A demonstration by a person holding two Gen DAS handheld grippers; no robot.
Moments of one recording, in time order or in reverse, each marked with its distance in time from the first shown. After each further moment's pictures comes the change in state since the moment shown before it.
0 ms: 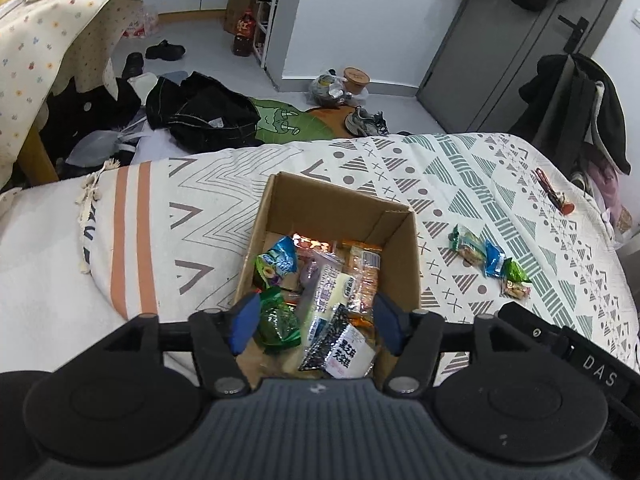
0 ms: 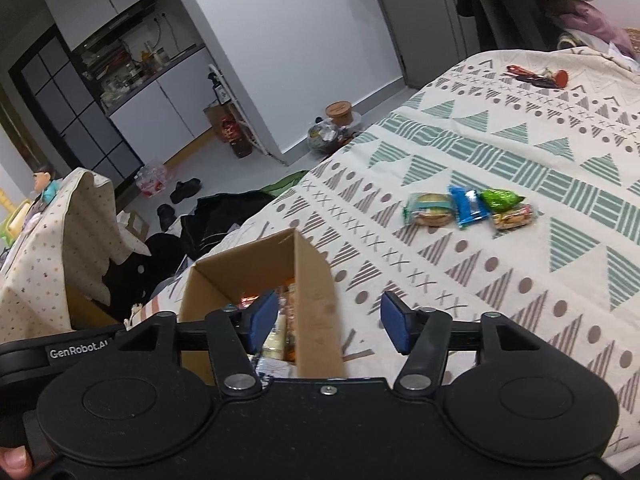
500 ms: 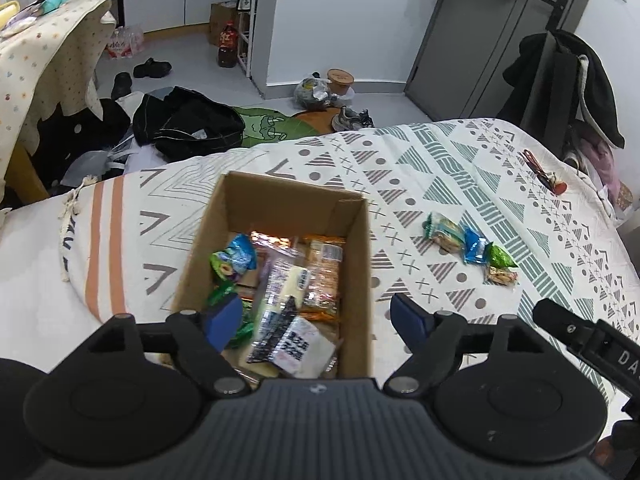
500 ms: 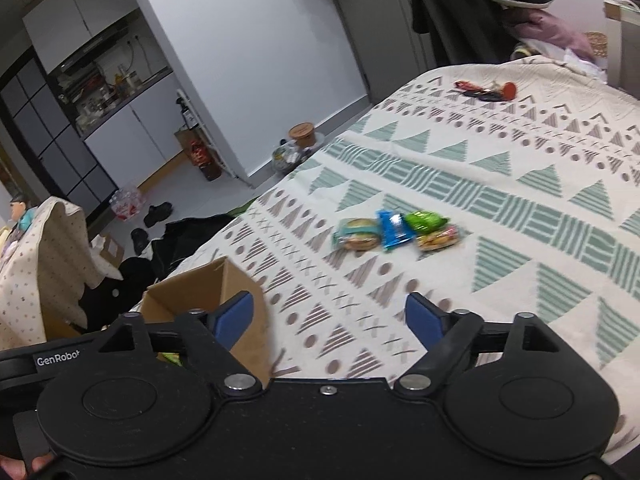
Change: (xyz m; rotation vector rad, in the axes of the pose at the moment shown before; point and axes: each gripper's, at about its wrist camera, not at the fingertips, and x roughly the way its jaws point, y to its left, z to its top) left arm 0.002 -0.056 -0.016 0.072 -0.019 0.027; right arm -0.028 -0.062 0.013 0.037 -0.057 -0.071
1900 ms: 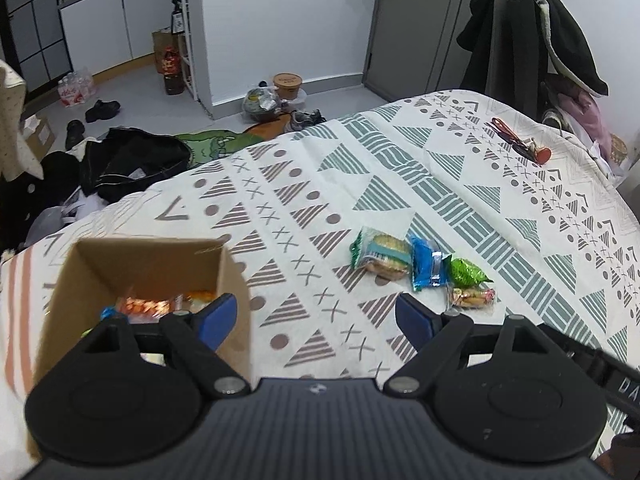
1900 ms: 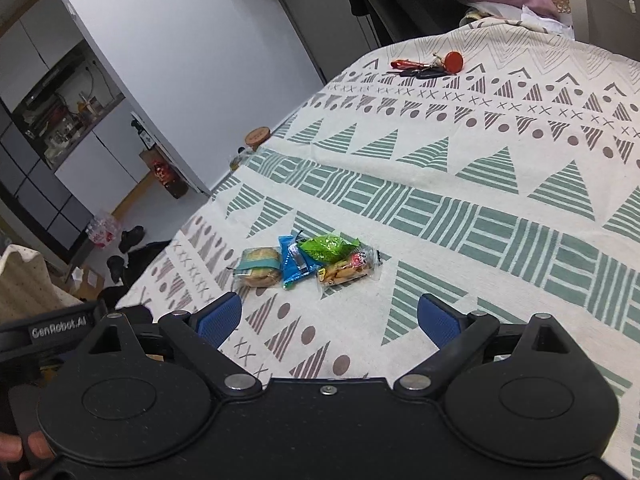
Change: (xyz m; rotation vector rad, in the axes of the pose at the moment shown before) left arm 0.093 -0.120 0.029 0.178 -0.018 -0.009; right arm 0.067 -0.109 0.029 0.117 0.025 -0.022
